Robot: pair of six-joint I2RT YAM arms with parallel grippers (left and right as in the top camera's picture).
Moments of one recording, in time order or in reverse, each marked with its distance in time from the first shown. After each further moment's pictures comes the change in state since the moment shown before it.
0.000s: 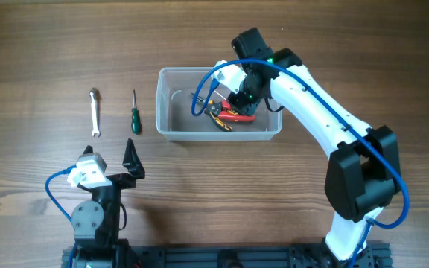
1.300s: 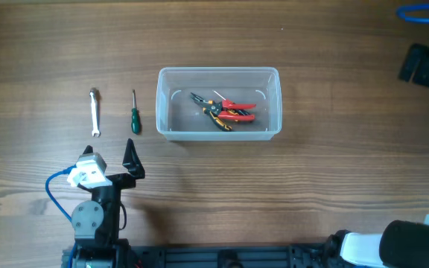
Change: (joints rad) left arm 0.000 0.000 0.000 0.000 0.000 0.000; right arm -0.859 -0.413 0.098 -0.178 0.145 0.483
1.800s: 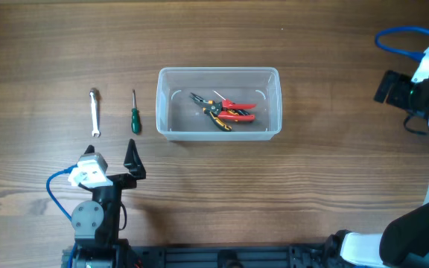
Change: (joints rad) left arm 0.000 0.000 0.000 0.000 0.028 0.000; right arm -0.008 0.002 -0.366 0.219 -0.008 0.067
